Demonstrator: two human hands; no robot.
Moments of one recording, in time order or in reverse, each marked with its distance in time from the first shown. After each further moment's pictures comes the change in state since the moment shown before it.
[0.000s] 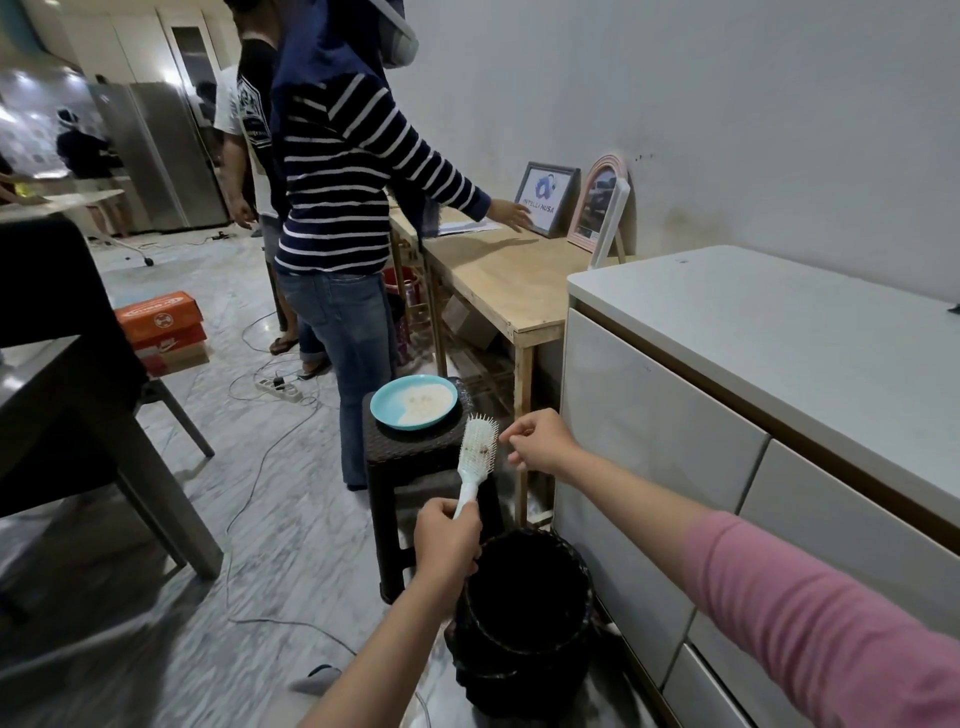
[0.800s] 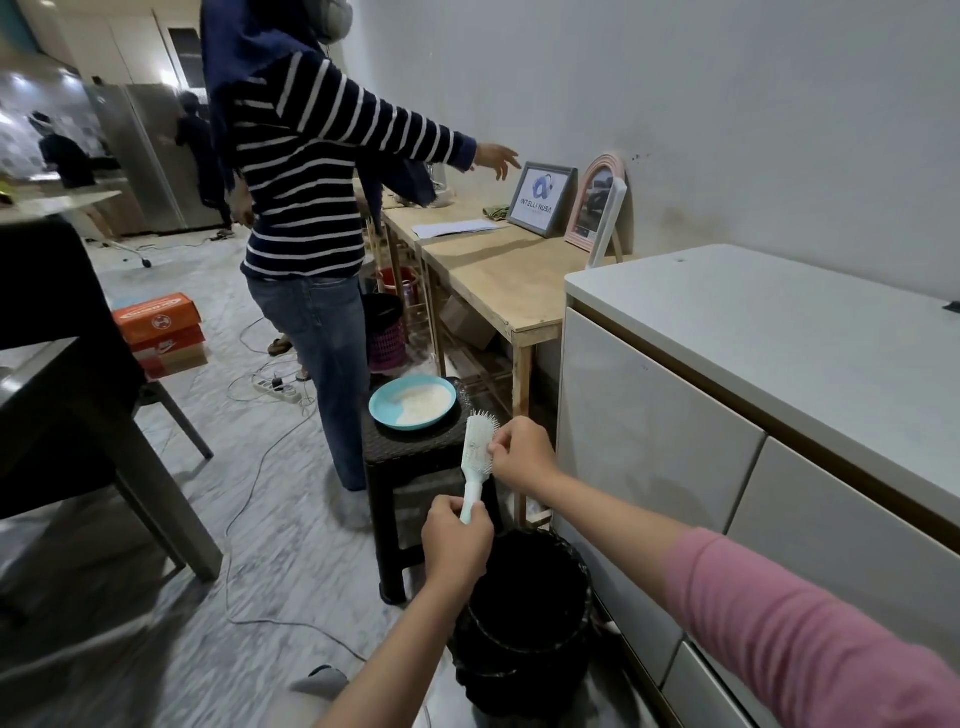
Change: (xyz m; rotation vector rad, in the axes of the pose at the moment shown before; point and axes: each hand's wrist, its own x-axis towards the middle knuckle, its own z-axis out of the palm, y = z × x) left_hand -0.009 0.000 0.006 0.127 0.035 0.113; right_hand -0.014 0.002 0.026 -0.173 0.161 -0.218
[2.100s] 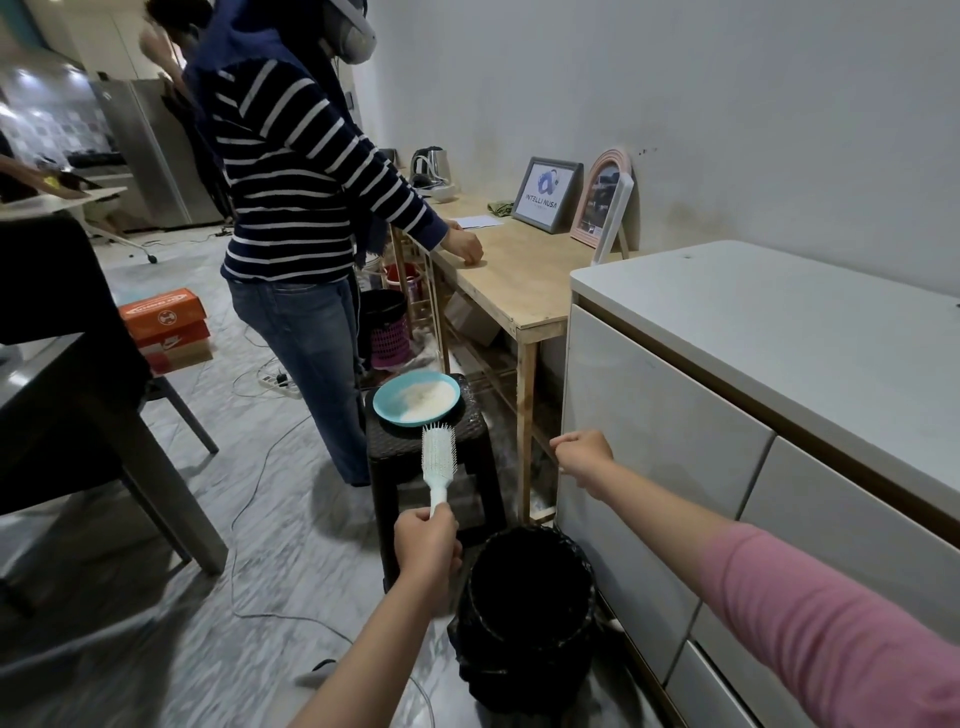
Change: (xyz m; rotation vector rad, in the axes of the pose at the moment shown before) left_hand 0.027 -0.021 -0.014 -0.266 0.052 -0.245; right_hand 0.017 0.052 -0.032 0.313 -0.002 0.510
